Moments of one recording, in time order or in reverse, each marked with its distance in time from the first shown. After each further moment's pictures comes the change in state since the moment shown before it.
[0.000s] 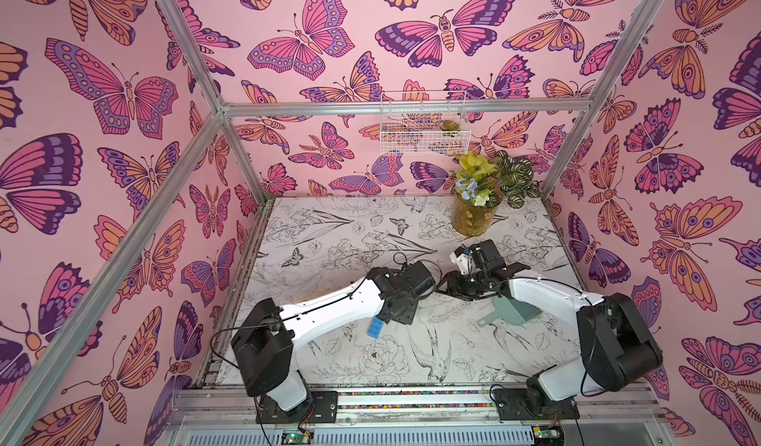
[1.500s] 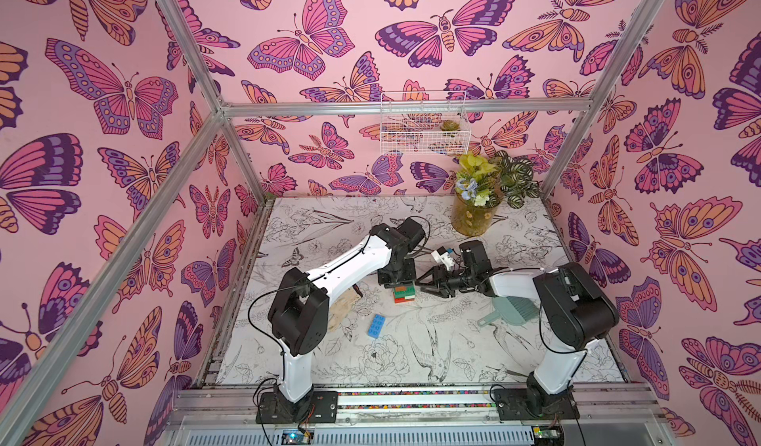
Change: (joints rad) left arm 0.226 0.333 0.348 -0.113 0.244 -0.174; right arm 0.004 0.270 -0.018 0.495 -0.385 0.241
